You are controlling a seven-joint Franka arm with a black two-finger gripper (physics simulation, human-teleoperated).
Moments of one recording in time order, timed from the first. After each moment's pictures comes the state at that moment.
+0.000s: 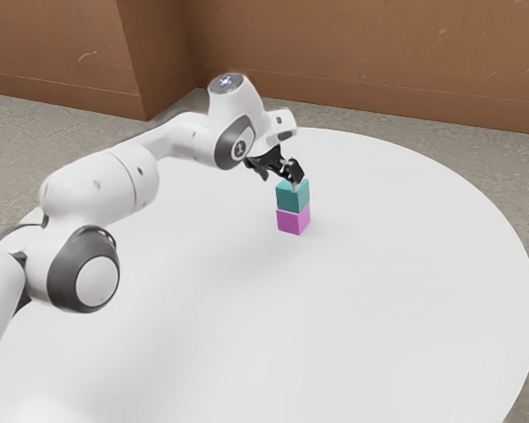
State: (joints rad) arm 0.00 1.07 -0.15 -0.71 0.12 2.20 0.03
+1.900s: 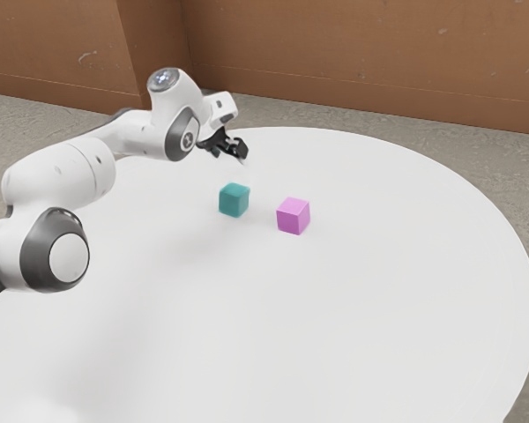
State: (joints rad) arm 0.21 1.06 -0.22 -0.77 0.17 2.39 0.07
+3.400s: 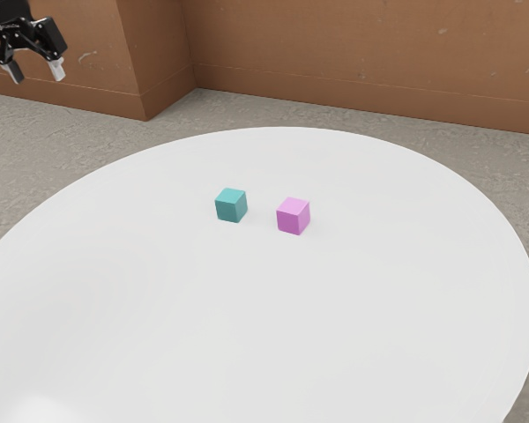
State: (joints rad) arm 0.29 0.23 0.14 -1.03 -0.12 1.33 0.14
